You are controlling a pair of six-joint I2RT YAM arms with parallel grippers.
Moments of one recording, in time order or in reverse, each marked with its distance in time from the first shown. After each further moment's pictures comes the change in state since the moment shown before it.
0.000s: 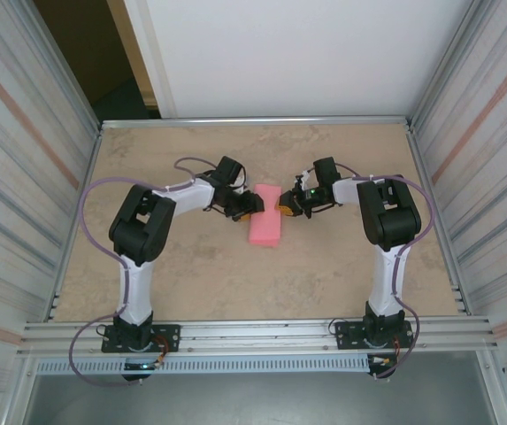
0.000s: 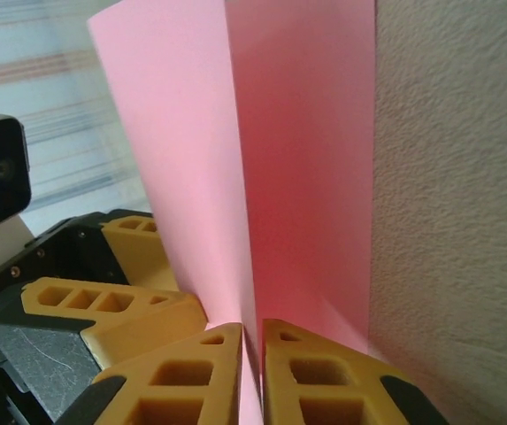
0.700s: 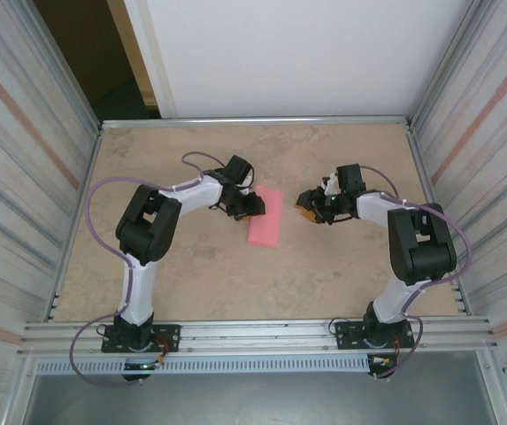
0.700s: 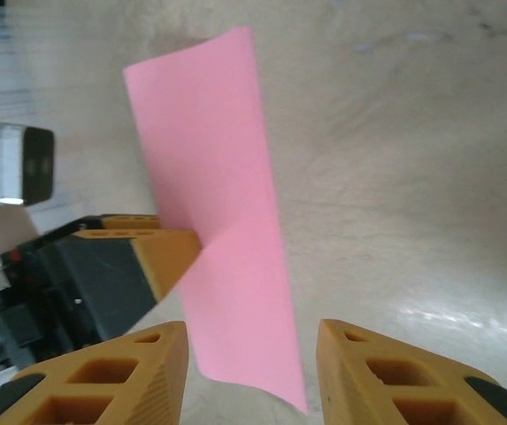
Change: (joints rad) left arm -0.046 0.047 0.093 -0.136 -0.132 0.052; right arm -0.075 -0.369 -0.289 0.007 0.251 0.042
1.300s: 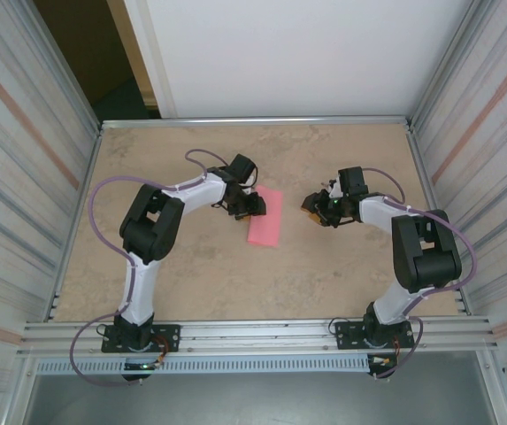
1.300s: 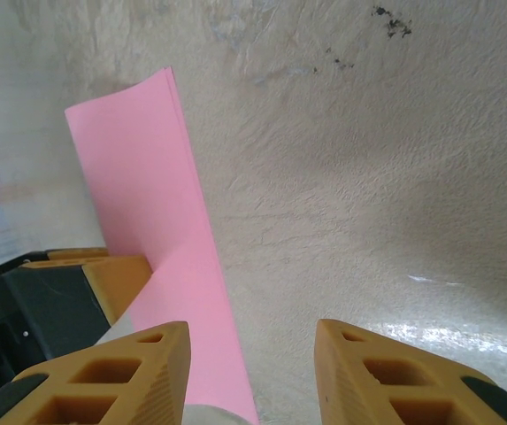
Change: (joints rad) left arm -0.014 0.043 0.054 -0.072 -0.034 0.016; right arm 0.000 -0.055 -0.029 -0.035 0.140 0.015
